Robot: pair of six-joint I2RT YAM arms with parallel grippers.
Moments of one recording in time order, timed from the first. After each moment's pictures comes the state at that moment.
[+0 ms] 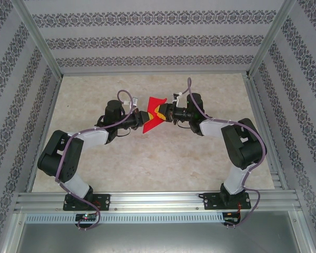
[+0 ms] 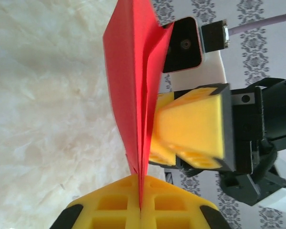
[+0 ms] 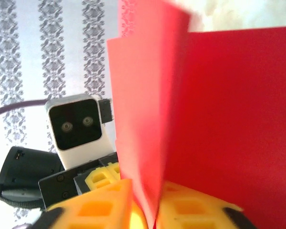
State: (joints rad) left arm -0.39 1.64 0.78 0.49 0.78 -1.04; right arm 0.39 1.79 0.91 0.57 -0.87 1.21
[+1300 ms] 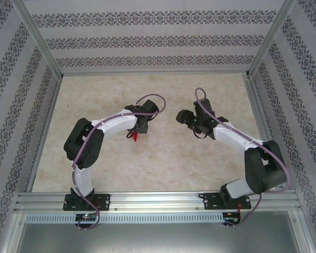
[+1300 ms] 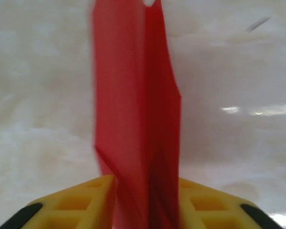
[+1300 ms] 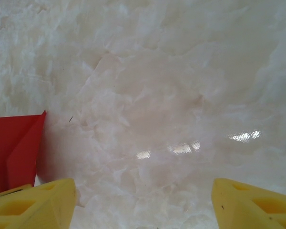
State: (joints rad) left arm -0.66 1.92 1.37 -0.77 -0.33 -0.52; right arm 0.38 1.47 0.86 -0.24 -0.14 0.78
